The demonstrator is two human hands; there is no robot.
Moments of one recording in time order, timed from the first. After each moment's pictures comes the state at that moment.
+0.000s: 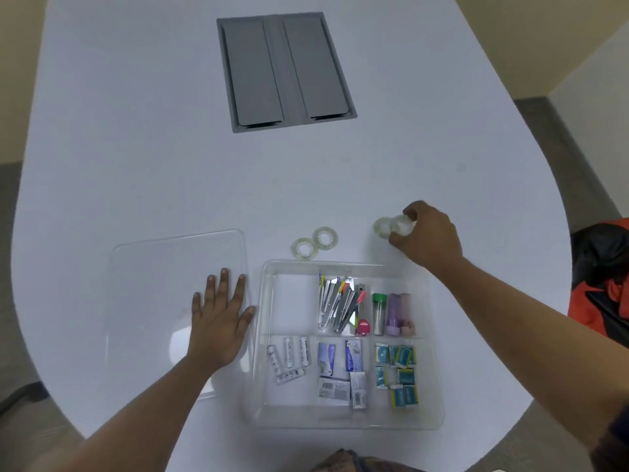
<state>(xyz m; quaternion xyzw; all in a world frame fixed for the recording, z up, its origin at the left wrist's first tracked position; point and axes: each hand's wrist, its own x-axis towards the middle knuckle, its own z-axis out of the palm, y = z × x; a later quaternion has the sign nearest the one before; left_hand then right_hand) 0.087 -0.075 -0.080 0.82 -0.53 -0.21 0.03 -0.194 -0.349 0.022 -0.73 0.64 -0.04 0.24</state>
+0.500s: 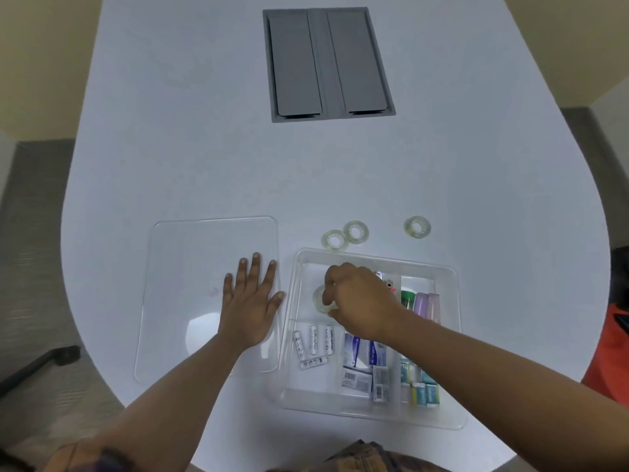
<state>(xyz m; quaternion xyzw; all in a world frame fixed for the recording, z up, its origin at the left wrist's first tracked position) 0.085 -0.075 -0.080 0.82 -0.53 -0.20 0.03 -0.104 -0.213 0.017 -0.94 0.24 0.17 0.19</state>
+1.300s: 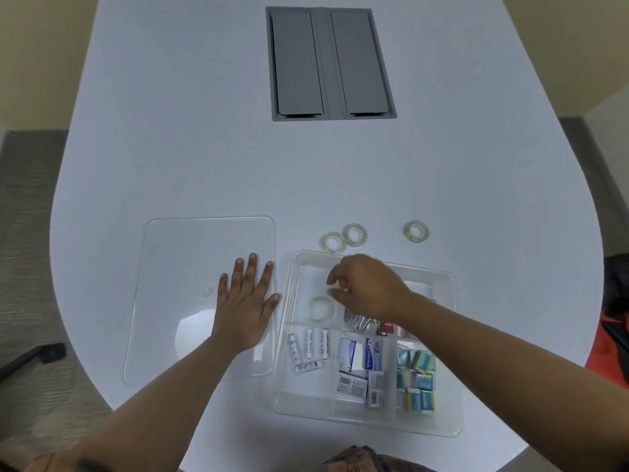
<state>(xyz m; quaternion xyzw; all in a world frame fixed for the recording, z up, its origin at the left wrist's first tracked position) 0.086 -0.075 -0.086 0.82 -0.54 -0.19 0.03 -0.104 -0.247 0.020 -0.90 0.30 0.12 0.29</state>
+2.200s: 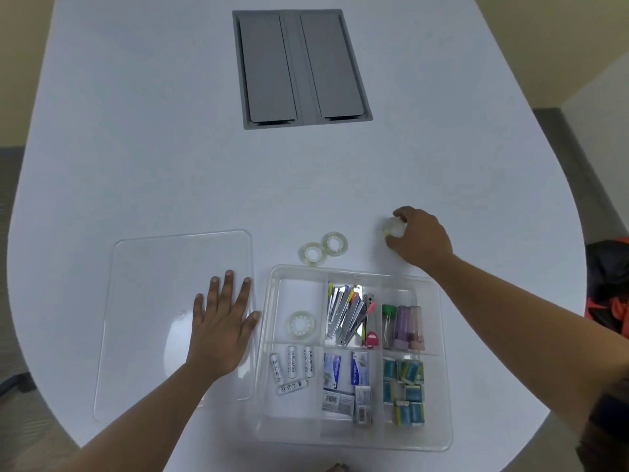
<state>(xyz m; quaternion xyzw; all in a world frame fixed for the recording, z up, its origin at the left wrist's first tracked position) 0.085 -0.073 -0.087 0.82 -0.54 -0.19 0.04 -0.166 -0.371 -0.004 -0.77 0.60 0.03 0.24</state>
